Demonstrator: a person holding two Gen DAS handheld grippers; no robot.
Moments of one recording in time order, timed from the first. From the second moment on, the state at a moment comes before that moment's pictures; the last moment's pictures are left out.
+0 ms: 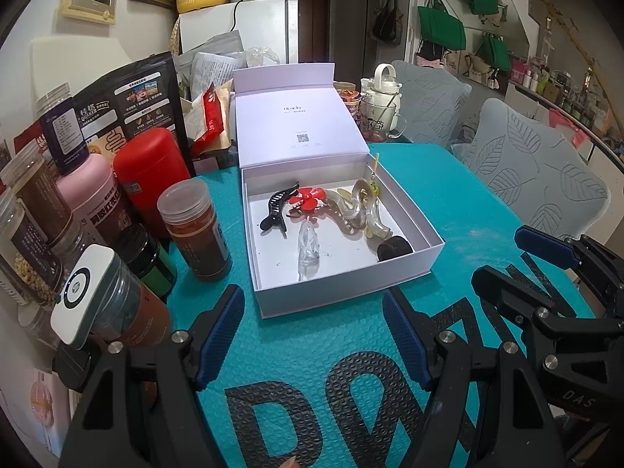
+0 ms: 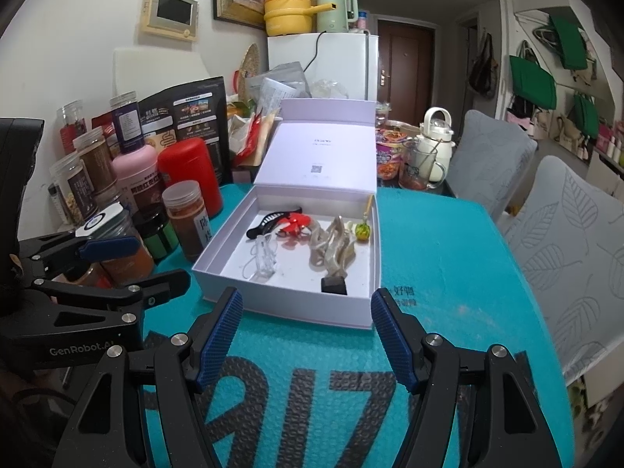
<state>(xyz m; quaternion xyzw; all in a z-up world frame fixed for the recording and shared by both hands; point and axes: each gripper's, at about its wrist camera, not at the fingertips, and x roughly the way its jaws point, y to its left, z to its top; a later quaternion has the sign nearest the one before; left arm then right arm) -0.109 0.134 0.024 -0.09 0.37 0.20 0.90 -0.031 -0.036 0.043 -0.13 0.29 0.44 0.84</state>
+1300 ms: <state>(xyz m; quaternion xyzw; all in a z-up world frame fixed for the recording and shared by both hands) -0.109 0.139 0.021 -0.10 0.37 0.21 0.90 -0.034 -0.039 0.044 -0.14 0.29 0.44 0.84</state>
